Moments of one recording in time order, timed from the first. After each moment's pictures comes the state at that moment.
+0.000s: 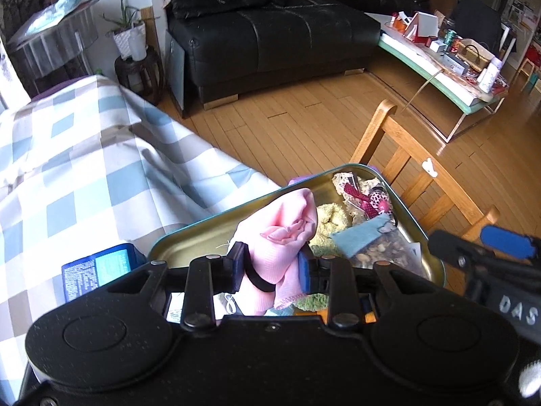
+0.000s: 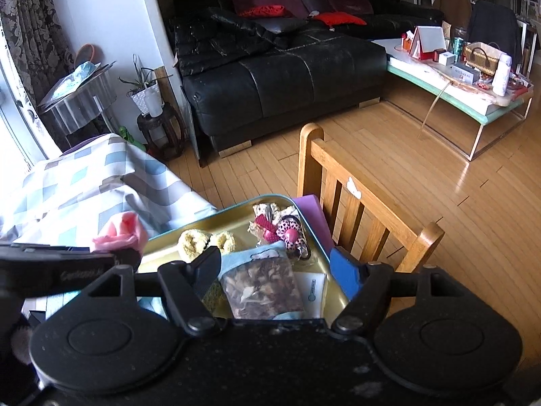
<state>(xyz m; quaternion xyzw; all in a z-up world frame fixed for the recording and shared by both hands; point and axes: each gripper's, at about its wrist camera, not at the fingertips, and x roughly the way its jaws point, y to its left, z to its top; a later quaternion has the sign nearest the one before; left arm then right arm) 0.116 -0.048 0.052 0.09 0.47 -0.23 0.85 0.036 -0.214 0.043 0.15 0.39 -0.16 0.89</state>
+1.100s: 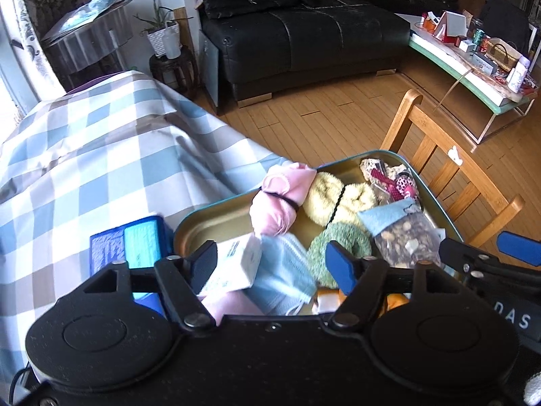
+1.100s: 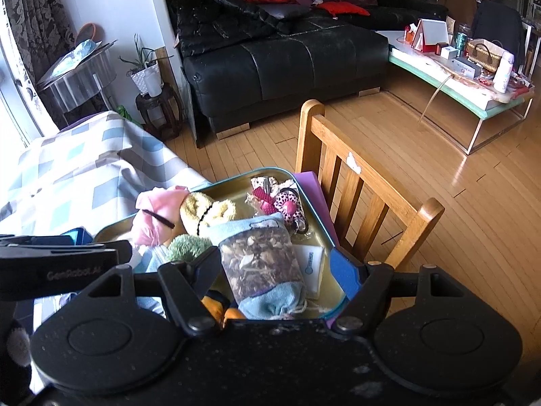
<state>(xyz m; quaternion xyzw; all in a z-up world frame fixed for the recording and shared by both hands) 0.083 -0.039 0.053 0.11 0.46 -0.17 0.87 0.027 -0.206 0.037 0.12 0.41 -0.16 0.89</state>
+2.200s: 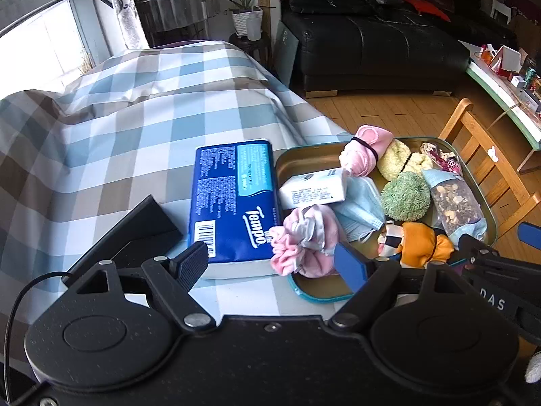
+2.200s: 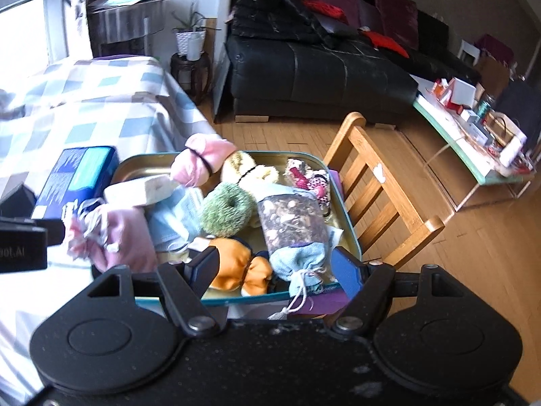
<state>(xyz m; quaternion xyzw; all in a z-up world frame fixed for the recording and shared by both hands) 0.016 0.053 0.064 0.05 0.46 -0.07 0.88 -0.009 -0.122 0.042 -0.03 0.43 -0.12 0.89</state>
